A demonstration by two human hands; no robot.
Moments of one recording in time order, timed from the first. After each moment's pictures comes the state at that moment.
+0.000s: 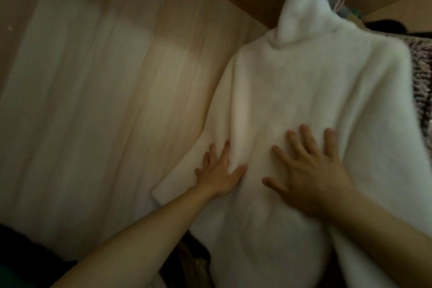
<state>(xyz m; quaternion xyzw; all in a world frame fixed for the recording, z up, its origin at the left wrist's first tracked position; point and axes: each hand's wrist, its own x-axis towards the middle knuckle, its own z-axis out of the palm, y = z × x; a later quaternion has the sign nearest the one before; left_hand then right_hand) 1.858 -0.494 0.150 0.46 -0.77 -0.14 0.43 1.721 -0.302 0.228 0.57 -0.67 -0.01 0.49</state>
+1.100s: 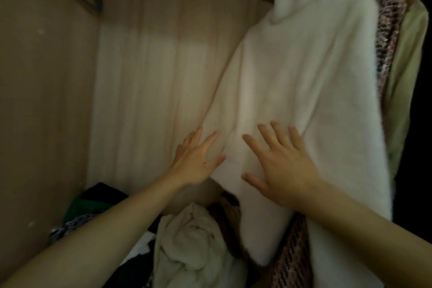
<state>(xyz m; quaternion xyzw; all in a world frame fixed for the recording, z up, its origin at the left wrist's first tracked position) 2.000 -0.319 0.121 0.52 -0.77 0.04 0.38 1.786 -0.216 0.160 0.74 -0.53 0.14 0.39</state>
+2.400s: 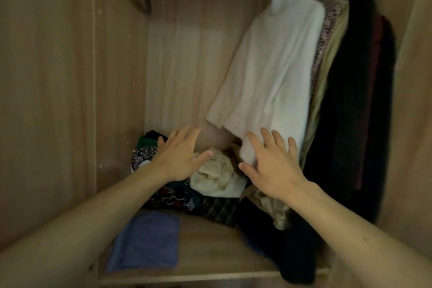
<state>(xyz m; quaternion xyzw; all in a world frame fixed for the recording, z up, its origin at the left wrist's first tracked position) 2.030 0.011 0.069 0.62 -0.74 0.07 0.25 1.787 0.032 0.081 0.77 -0.56 0.20 0.23</state>
